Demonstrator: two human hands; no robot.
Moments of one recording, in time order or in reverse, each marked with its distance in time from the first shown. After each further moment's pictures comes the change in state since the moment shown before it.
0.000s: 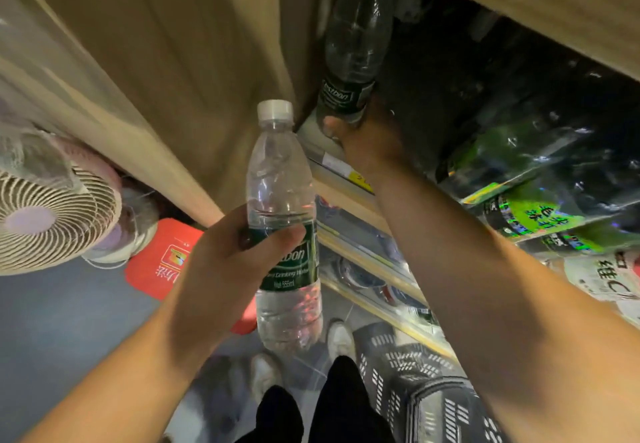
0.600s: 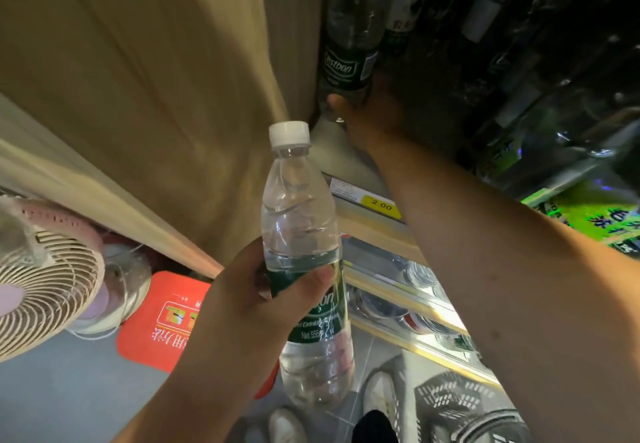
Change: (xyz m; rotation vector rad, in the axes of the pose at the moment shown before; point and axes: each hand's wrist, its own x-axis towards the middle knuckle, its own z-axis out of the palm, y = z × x) left_hand 0.034 -0.019 -0.002 0.099 -0.086 0.142; right_hand 0.075 0.009 0.023 0.122 0.191 -0.022
